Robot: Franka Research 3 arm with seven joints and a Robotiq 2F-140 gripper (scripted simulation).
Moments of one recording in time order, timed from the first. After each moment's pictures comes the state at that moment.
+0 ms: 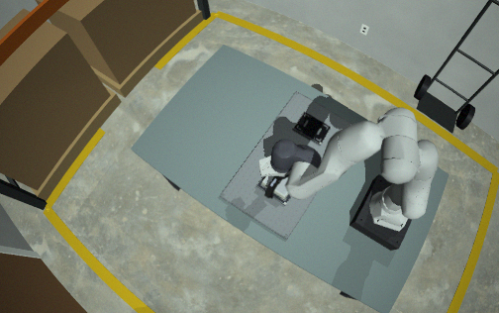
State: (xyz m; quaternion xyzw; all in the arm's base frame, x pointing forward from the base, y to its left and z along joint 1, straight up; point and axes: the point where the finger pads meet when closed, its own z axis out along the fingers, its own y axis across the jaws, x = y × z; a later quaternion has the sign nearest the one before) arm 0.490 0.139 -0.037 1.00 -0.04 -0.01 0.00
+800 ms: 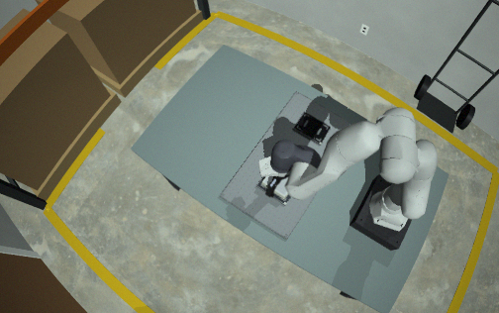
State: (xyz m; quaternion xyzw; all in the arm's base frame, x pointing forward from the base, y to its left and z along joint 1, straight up) arm 0.493 0.140 -0.041 1.00 -0.04 0.00 0.00
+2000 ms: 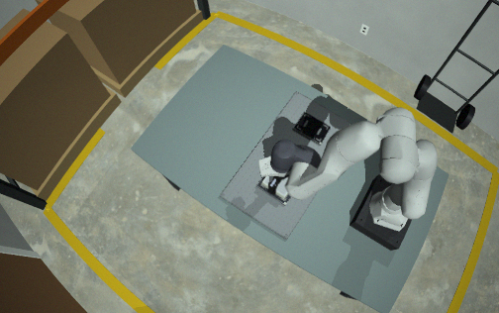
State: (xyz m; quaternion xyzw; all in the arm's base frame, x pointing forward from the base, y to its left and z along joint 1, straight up) arm 0.493 0.140 -0.041 1.00 -0.04 0.00 0.00
